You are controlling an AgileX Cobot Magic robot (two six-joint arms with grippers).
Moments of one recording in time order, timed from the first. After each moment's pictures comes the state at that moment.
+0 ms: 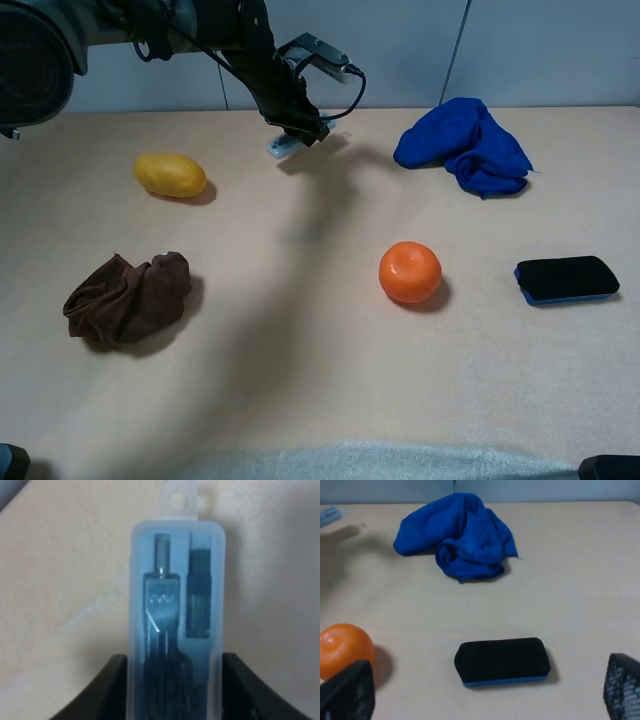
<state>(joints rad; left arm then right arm) -0.45 2.46 -1.99 -0.11 0.59 0.42 0.06 -0.01 -0.49 0.02 1.03 0.02</state>
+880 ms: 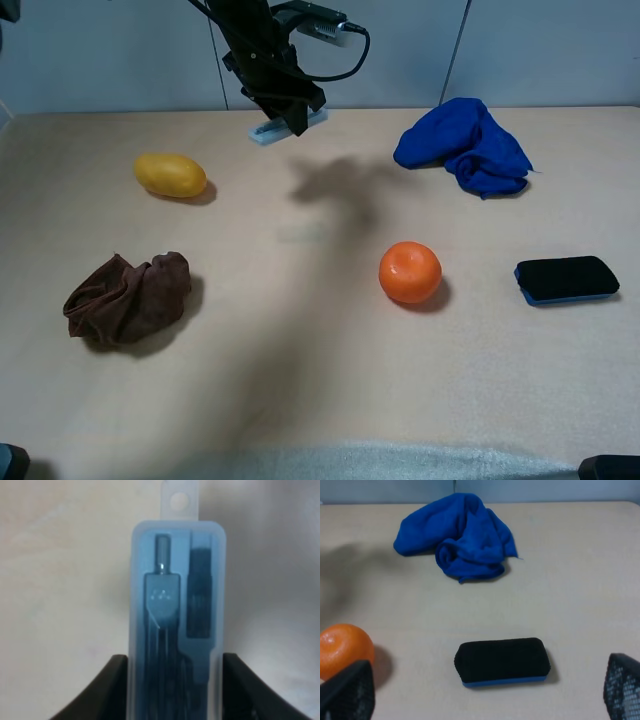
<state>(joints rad) -0.47 2.31 -1.99 -0.11 0.93 0.29 0.06 -0.01 -0.49 0.02 1.03 0.02</state>
